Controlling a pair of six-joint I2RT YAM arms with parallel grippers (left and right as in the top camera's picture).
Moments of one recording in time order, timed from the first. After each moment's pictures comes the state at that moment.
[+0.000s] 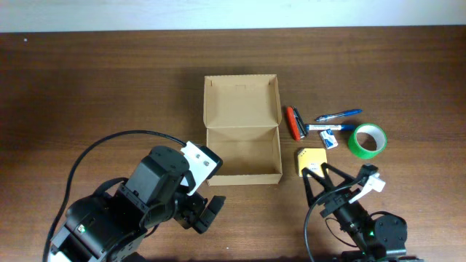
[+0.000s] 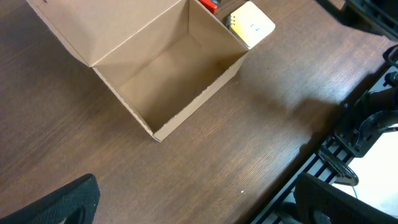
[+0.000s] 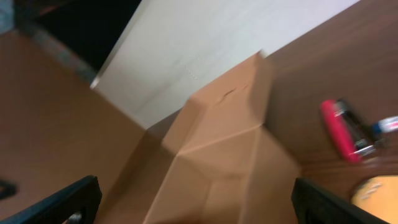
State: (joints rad) left arm -0.71 0.97 1.27 -1.21 0.07 -0.03; right arm 0.04 0.01 0.11 -0.15 -0.52 0.77
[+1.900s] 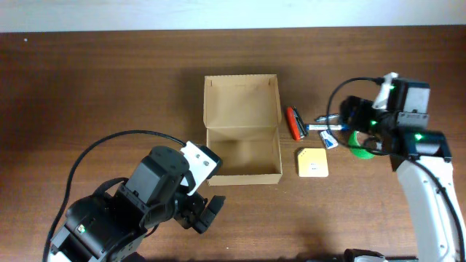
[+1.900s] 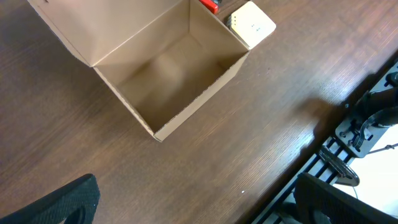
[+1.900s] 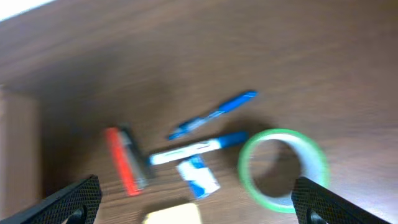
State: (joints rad) left arm -0.71 0.97 1.27 -1.21 0.07 -0.03; right arm -0.16 1.31 1.09 -0.66 -0.04 0.21
